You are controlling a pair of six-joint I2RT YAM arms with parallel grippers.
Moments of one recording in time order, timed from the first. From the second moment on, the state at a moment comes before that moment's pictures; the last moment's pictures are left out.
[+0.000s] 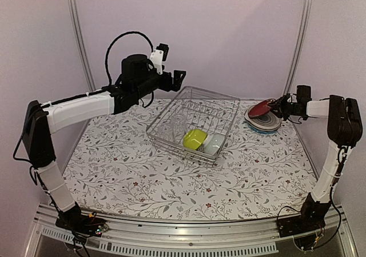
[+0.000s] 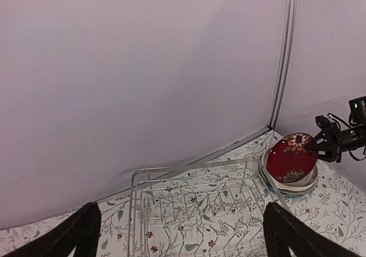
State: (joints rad) left arm -0.67 1.76 1.47 0.21 -0.14 -0.02; right arm -0.15 1.96 1.30 0.04 -0.66 0.90
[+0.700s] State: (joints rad) left arm -0.67 1.76 1.47 0.21 -0.14 -0.01; right arm -0.16 1.99 1.33 -0.14 -0.61 0.81
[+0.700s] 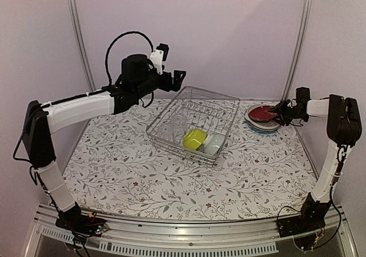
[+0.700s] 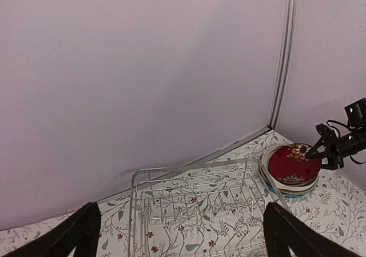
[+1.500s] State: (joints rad) left arm -0.67 1.76 1.47 0.21 -0.14 -0.01; right arm -0.16 1.97 1.47 -0.50 -0.32 0.54
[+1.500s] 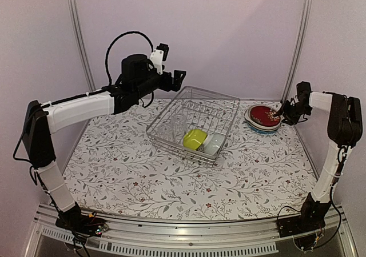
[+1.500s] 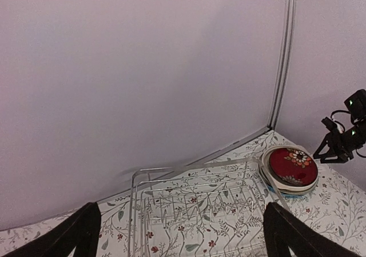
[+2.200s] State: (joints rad) left arm -0.67 1.76 1.53 -0.04 -0.16 -0.01; right arm -0.04 1.75 1.50 -0.56 -0.28 0.44
